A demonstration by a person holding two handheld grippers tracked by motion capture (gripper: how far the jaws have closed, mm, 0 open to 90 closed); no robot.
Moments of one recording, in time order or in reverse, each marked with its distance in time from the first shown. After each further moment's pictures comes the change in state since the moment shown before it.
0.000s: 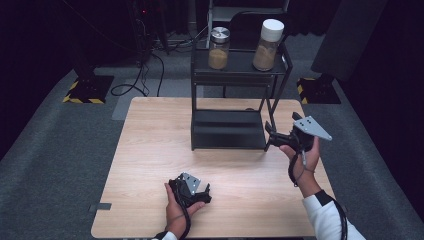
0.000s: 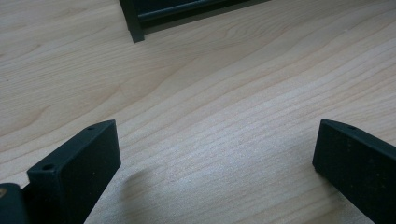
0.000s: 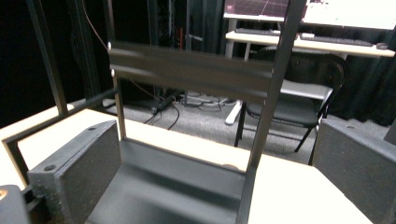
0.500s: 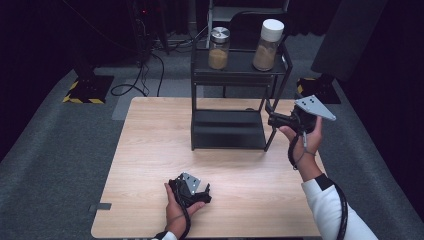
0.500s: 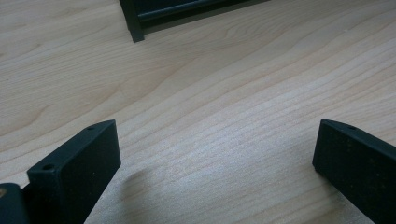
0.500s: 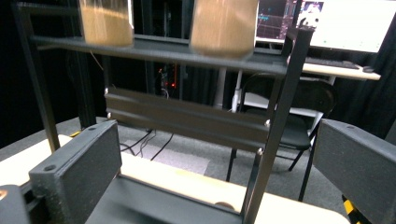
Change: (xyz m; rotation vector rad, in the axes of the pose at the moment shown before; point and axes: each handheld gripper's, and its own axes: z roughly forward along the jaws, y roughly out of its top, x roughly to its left) left arm 0.000 0.000 0.000 0.001 -0.001 -0.002; right arm 0.005 0.049 0.011 -0.055 -0.025 -0.007
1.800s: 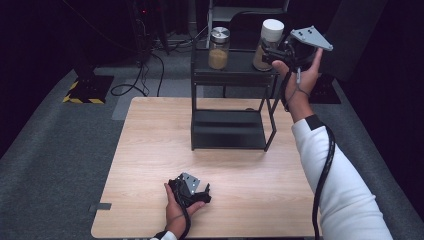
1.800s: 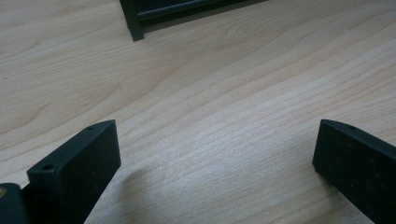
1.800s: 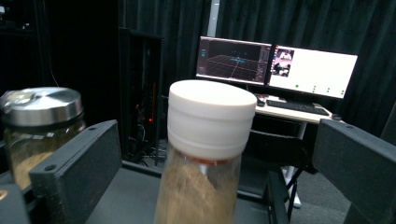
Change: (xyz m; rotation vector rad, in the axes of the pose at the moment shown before) left arm 0.001 0.001 0.000 0.003 -0.004 -0.004; right arm 0.004 0.118 0.077 -0.110 -0.099 -0.045
